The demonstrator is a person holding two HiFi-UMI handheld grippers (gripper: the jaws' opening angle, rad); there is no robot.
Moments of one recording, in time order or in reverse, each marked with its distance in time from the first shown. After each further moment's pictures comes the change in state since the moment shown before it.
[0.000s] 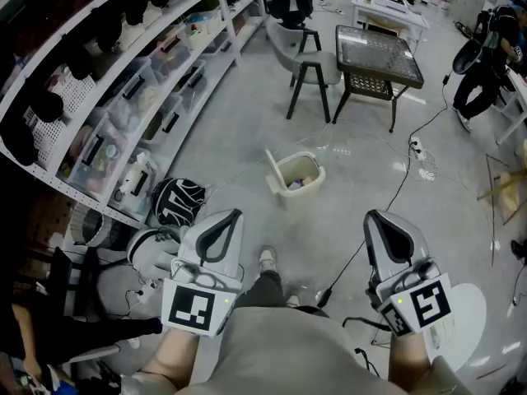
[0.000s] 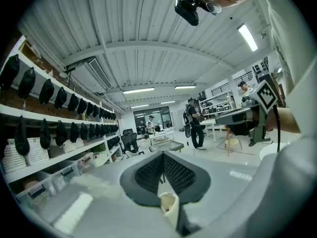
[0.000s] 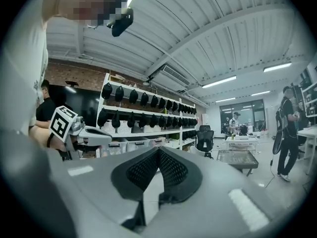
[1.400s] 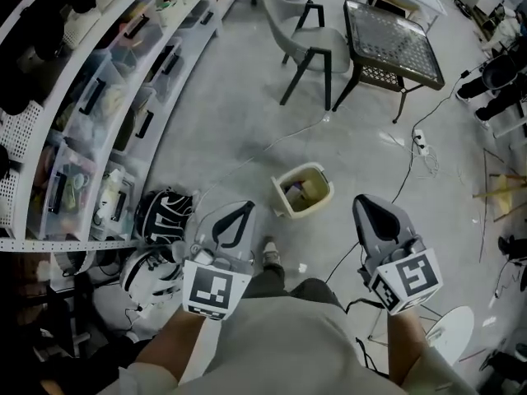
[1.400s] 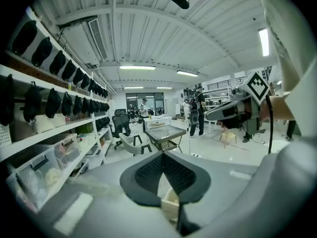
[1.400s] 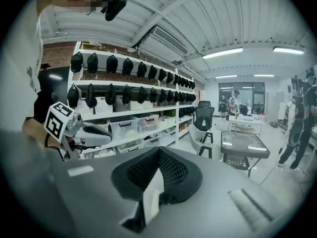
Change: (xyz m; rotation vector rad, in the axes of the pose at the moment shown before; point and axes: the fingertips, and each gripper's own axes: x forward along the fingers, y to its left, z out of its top) left arm 0.257 0.202 -0.105 -0.052 0.153 -0.161; right arm 0.334 -0.084 -0.083 0.042 0.294 -0.035
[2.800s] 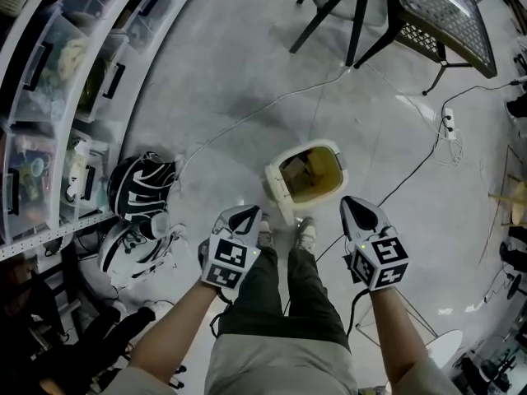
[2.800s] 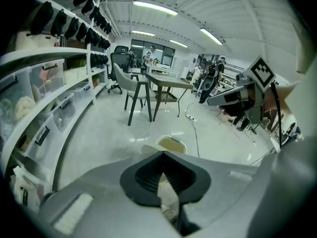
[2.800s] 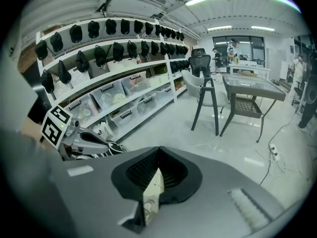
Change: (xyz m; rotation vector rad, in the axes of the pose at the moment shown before) left arm 0.189 -0.006 -0.314 -0.244 0.518 -0.124; right arm 0.188 -0.090 -0.287 0.226 0.416 0.045
